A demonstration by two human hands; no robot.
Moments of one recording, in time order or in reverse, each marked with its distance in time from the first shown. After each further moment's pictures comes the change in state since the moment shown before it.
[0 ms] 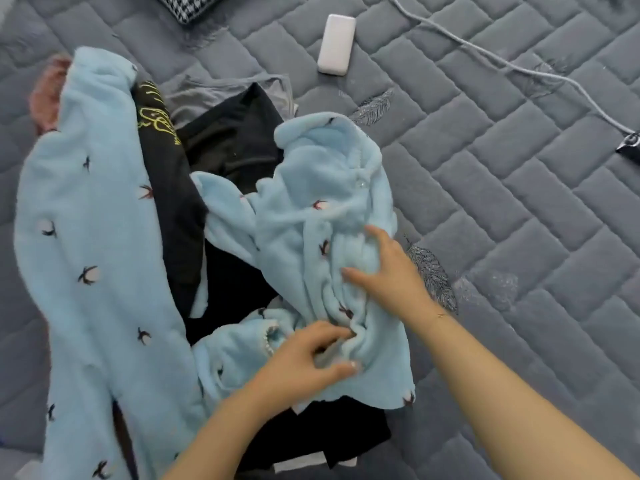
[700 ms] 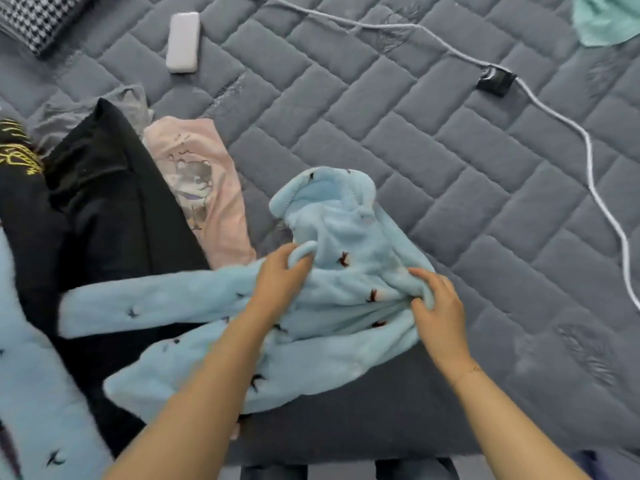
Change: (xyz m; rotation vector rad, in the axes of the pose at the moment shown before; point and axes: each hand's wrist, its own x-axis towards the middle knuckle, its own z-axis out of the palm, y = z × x) left_hand 0.142 0.101 0.194 0.184 0.345 -0.170; right_hand -0.123 0.280 -0.146 0.350 0.385 0.152
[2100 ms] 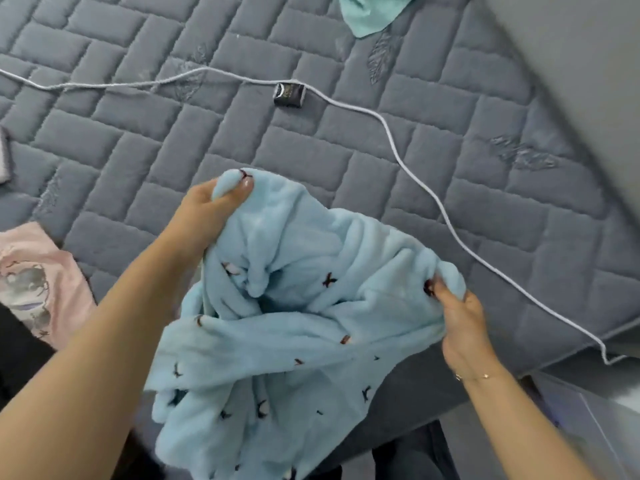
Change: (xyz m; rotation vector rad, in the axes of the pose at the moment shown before) left_hand 0.026 0.230 0.149 -0.069 -0.291 0.220; right_hand 0.011 0.125 -0.233 0.921 0.343 0.563
